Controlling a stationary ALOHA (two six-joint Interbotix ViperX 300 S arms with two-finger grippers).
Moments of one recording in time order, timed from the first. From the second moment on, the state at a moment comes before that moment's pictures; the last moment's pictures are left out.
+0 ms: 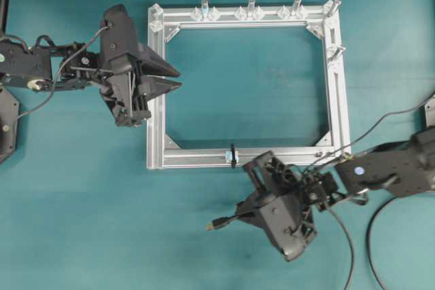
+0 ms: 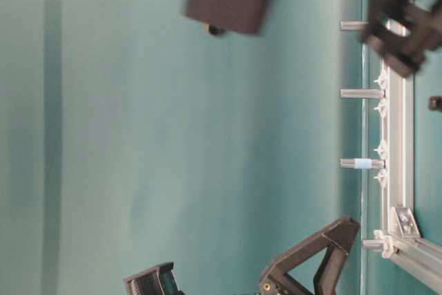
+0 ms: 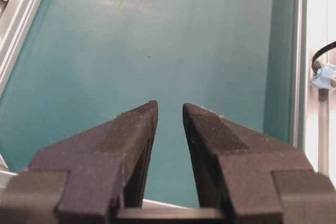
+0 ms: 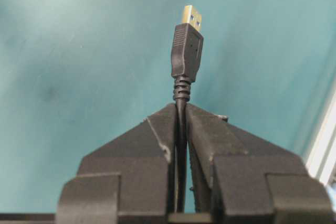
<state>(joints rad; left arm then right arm) 0.15 -0.19 0.91 -0.07 -0.16 0.00 0.31 0.15 0.67 -0.20 -0.16 0.14</state>
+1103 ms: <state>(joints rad) 0.15 -0.30 0.98 -0.07 -0.16 0.00 0.31 -0.05 0.82 -0.20 0.00 0.14</state>
